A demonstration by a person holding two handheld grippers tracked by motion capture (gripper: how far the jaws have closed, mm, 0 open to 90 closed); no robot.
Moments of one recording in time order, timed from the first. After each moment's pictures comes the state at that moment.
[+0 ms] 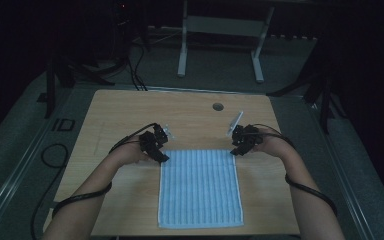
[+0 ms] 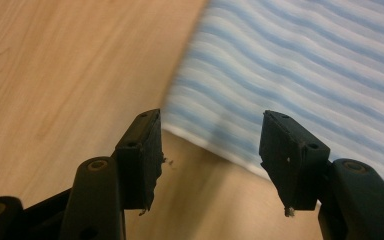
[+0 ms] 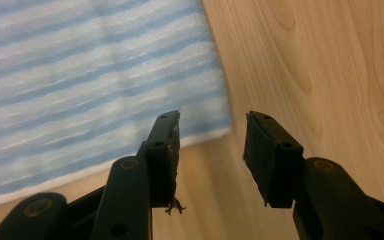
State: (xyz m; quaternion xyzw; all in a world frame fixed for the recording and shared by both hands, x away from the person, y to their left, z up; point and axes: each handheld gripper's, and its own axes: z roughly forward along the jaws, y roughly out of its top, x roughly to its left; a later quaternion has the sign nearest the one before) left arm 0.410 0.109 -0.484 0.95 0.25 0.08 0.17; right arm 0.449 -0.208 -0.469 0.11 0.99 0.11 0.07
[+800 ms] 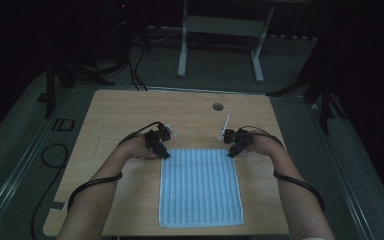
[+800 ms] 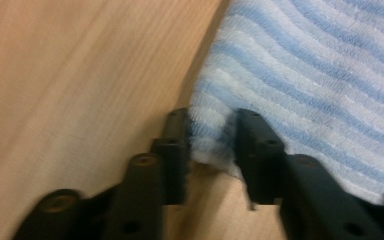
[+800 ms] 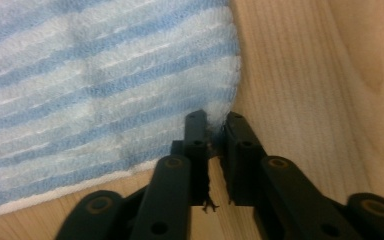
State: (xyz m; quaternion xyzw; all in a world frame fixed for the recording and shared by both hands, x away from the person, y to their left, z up) left arm 0.445 0.103 -0.518 0.95 0.25 0.02 0.16; right arm 0.473 -0.192 -0.512 0.12 0.99 0.04 0.00
